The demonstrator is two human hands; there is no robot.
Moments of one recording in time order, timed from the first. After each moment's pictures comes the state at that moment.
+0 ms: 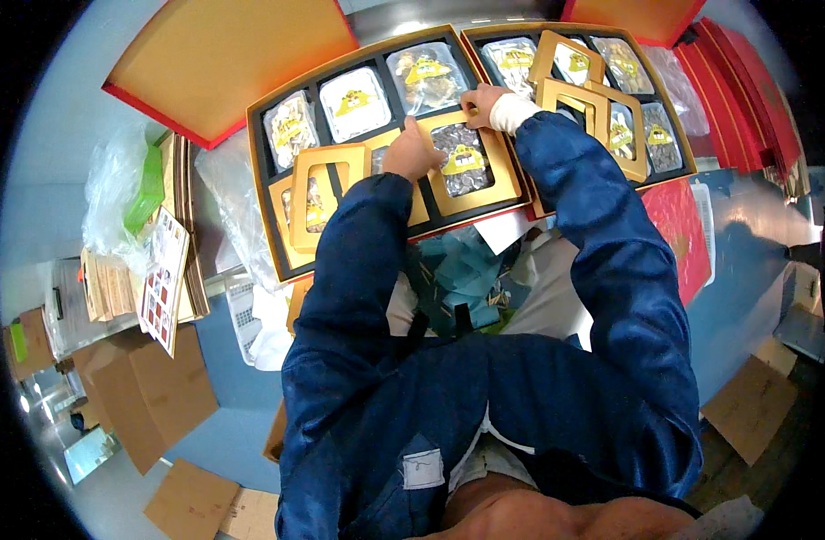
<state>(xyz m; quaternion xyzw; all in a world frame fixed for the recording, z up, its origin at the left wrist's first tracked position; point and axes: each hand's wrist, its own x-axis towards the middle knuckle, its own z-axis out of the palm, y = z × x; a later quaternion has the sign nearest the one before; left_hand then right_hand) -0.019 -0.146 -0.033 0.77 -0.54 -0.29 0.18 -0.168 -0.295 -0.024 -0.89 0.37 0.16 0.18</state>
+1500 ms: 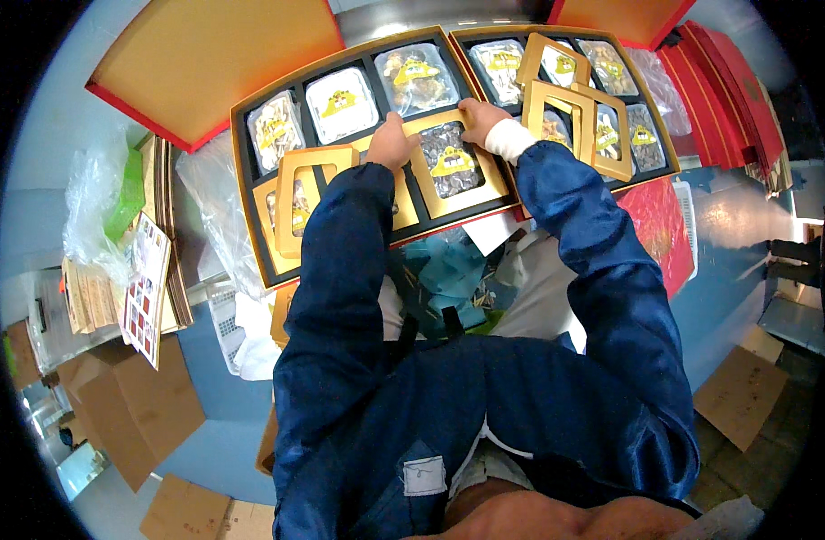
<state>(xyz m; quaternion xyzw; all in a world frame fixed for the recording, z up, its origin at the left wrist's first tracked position) 0.006 -0.167 -0.069 0.75 -0.56 -0.28 0.22 -0.192 -0.261 -0.048 -0.87 0.44 -0.02 0.23</state>
